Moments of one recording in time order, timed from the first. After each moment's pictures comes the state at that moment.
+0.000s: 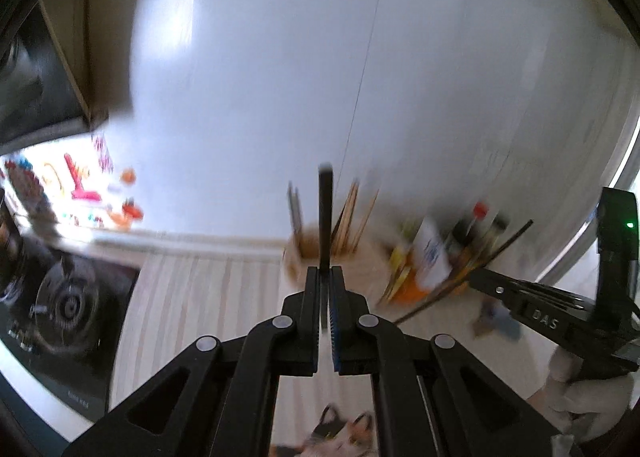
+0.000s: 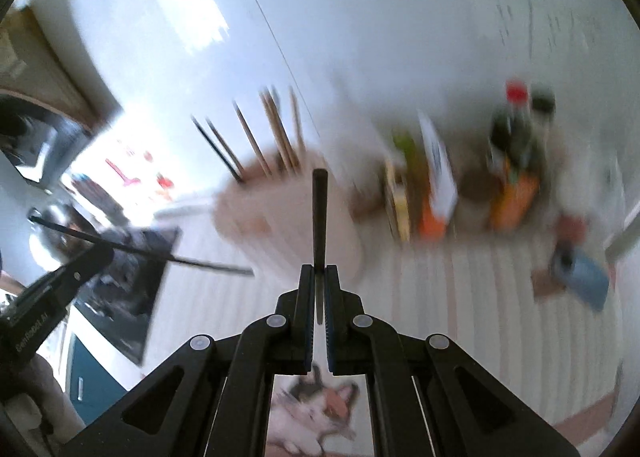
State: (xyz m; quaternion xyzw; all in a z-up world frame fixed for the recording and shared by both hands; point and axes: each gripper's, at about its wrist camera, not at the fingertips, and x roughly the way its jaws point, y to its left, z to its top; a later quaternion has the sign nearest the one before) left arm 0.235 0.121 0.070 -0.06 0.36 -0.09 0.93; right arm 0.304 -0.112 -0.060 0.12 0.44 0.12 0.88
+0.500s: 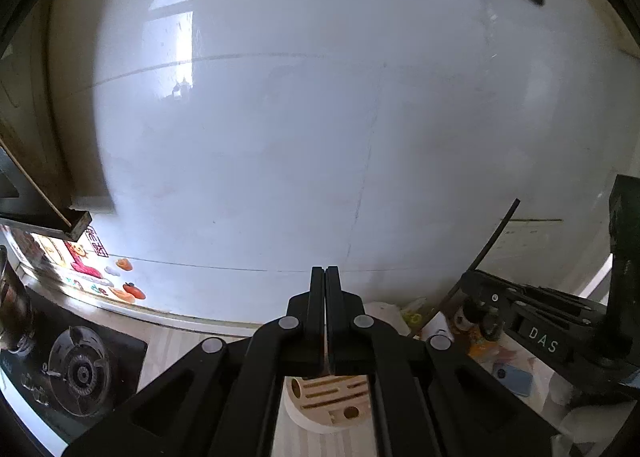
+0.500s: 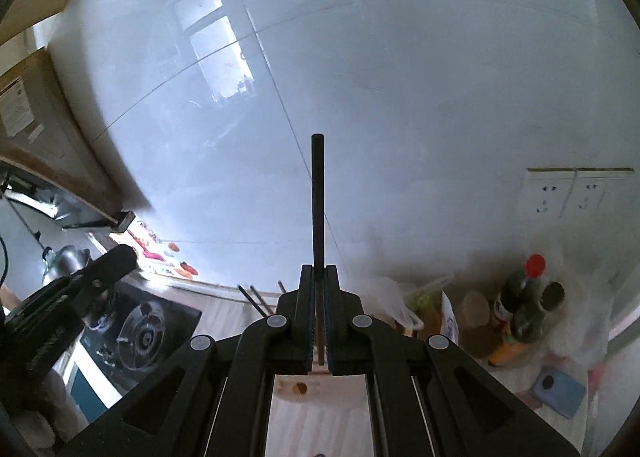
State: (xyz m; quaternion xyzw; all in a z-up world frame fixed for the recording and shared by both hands) left arm 0.328 0.109 0.108 -0.03 0.31 -0.06 0.95; right arm 0.410 -0.098 0.034 0.10 0.37 0.14 0.91
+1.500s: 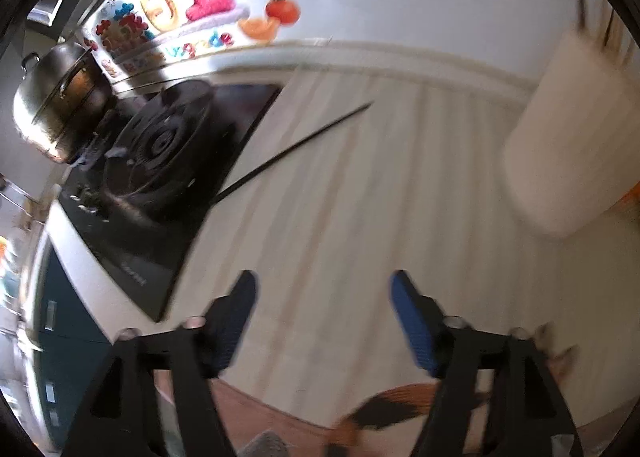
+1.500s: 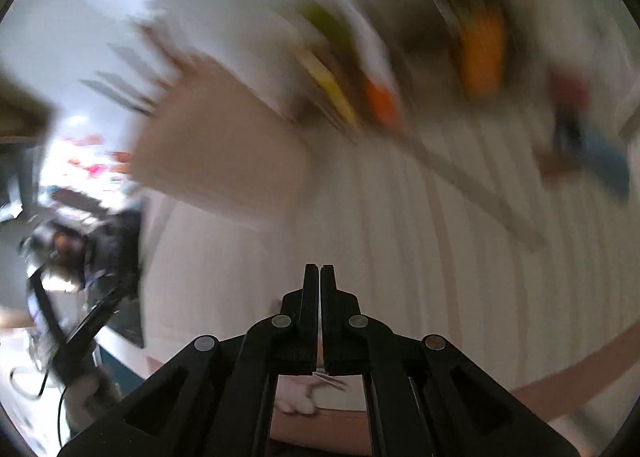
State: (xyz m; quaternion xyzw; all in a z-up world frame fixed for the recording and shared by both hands) left arm 0.223 0.253 -0.184 0.00 0.54 0.18 0.82; right arm 0.282 -0.168 -0.269 0.23 0.62 0.05 0.75
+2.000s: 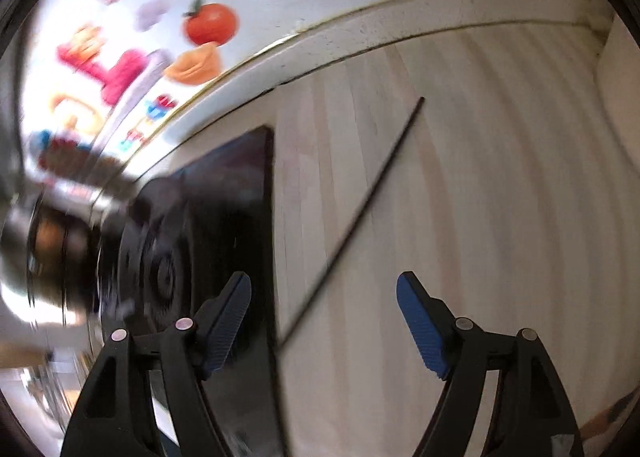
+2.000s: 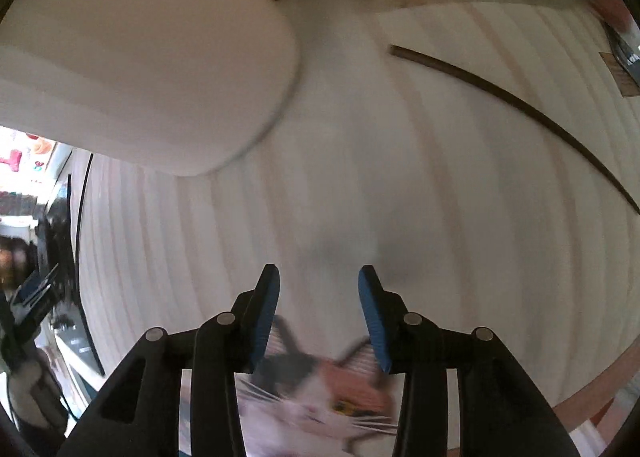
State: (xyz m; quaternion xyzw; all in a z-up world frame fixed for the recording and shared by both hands) left arm 0.354 0.338 -0.238 0.22 0.59 0.09 0.78; right arm 0.307 -0.056 -0.362 0.21 0.67 -0.02 0.72
